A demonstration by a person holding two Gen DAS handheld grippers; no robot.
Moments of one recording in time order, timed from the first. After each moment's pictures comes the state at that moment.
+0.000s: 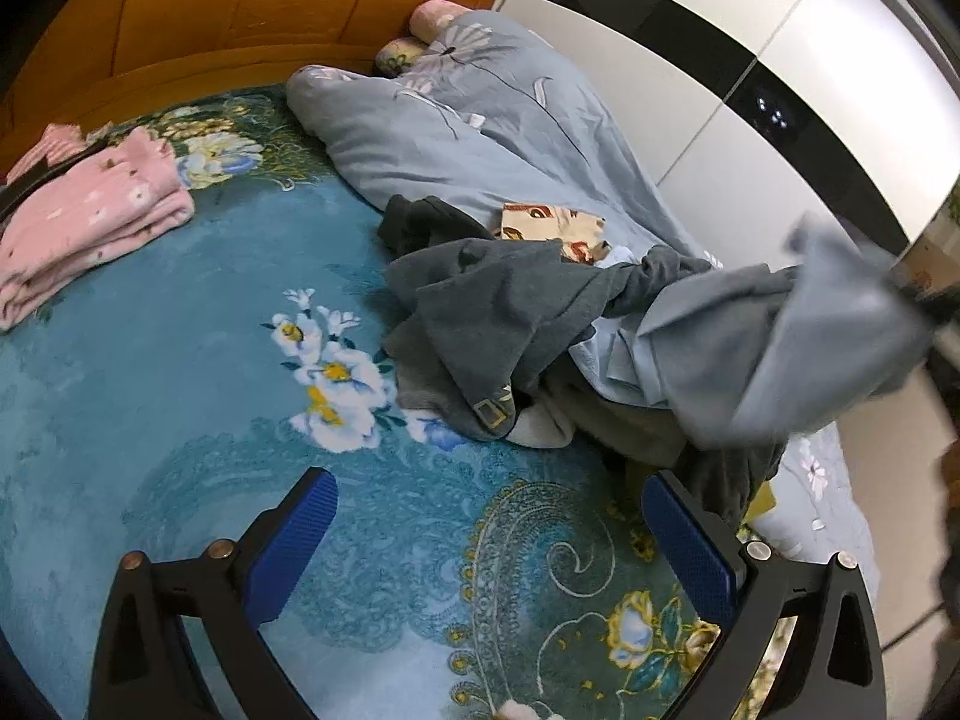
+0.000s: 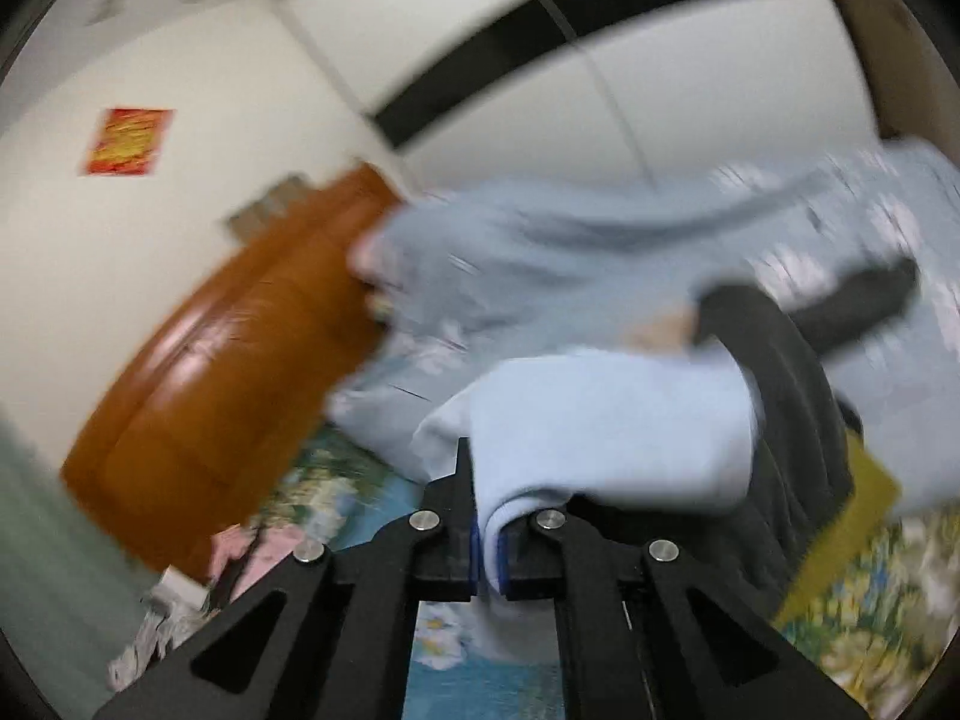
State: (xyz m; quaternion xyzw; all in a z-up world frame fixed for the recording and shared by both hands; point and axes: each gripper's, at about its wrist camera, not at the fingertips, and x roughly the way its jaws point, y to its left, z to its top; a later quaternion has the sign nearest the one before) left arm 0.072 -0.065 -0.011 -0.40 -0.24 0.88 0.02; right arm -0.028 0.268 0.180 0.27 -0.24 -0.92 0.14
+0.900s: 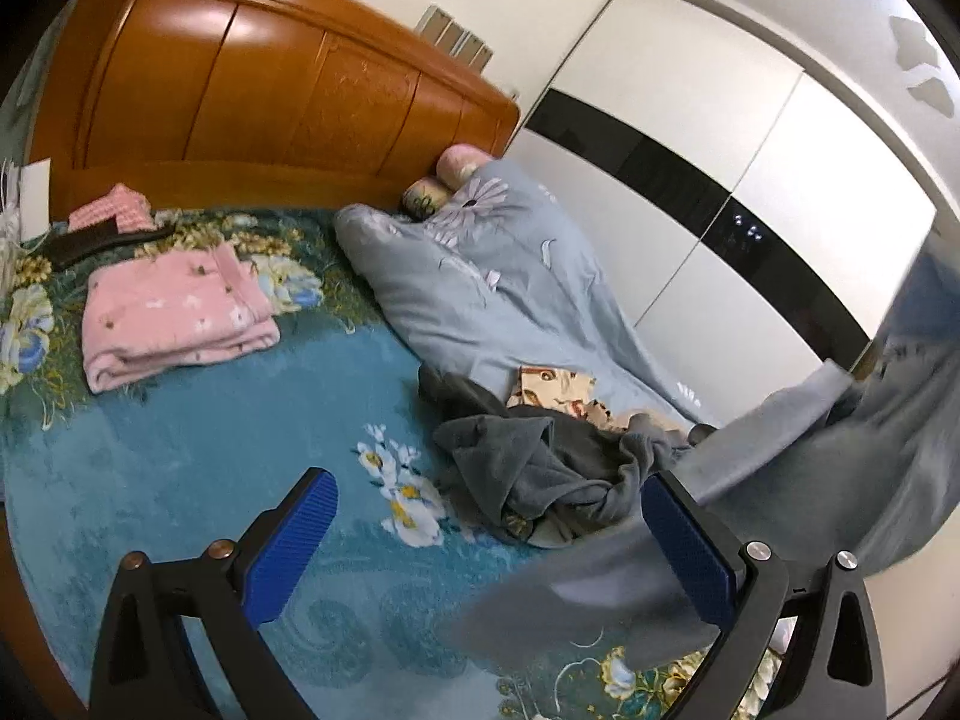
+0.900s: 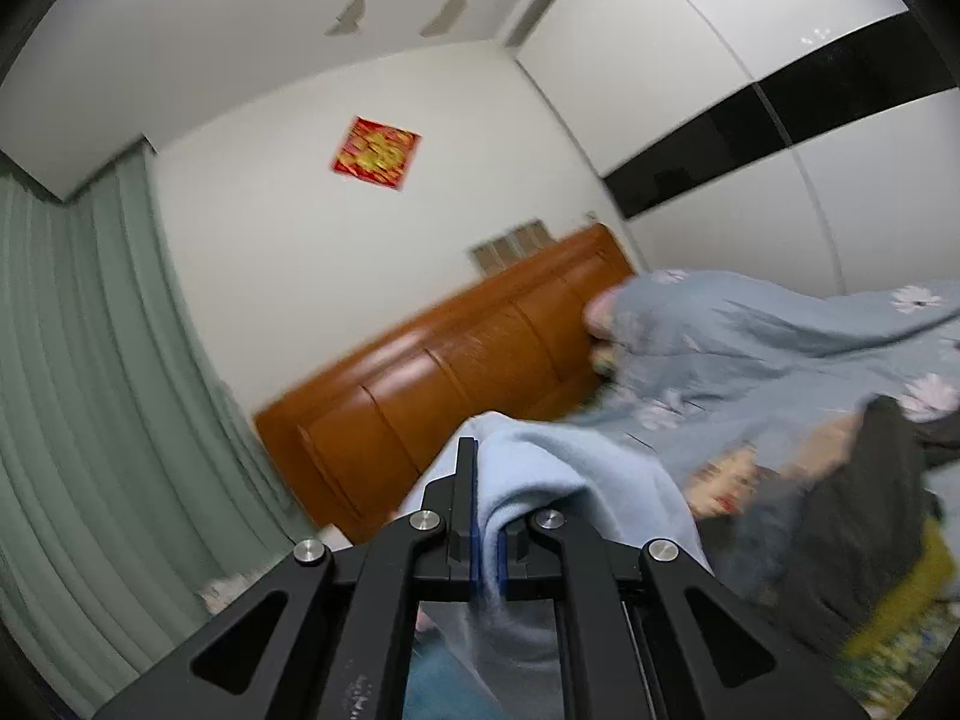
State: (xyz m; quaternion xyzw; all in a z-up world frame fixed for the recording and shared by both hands) left arm 0.184 -0.164 0.072 -0.26 -0.26 0.93 0.01; right arm 0.149 0.241 0.268 0.18 -0.19 -0.92 0.30
